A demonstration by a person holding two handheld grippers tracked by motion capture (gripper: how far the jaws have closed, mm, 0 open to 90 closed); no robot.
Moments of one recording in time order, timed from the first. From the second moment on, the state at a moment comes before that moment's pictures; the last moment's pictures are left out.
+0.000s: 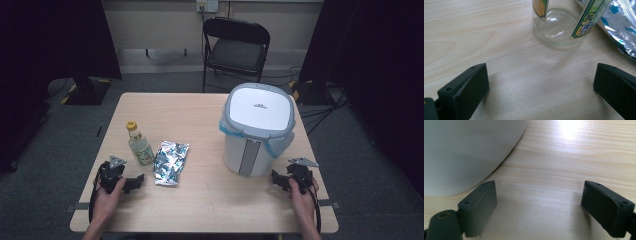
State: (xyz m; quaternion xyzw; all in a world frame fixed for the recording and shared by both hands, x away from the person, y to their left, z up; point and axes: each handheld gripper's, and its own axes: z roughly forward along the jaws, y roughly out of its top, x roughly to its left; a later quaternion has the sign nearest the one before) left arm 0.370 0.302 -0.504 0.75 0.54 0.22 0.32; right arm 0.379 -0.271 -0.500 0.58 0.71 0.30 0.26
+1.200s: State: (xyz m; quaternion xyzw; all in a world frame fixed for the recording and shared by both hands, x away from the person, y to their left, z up) left arm 0.340 0.213 -0.454 0.78 0.45 0.24 0.36; right arm 0.376 -0.268 -0.486 0.58 0.70 0.33 0.25
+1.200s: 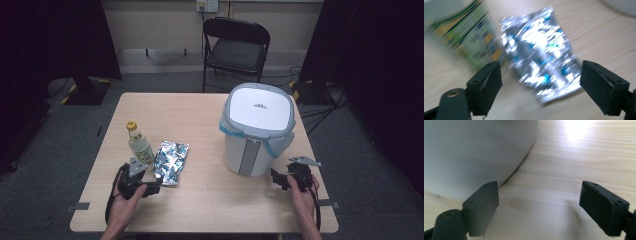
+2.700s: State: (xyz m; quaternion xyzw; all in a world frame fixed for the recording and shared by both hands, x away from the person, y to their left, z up) left arm 0.419 0.082 -0.446 0.80 0.38 0.17 0.43; right arm 0.382 -0.212 -0.476 0.49 0.75 0.39 0.21
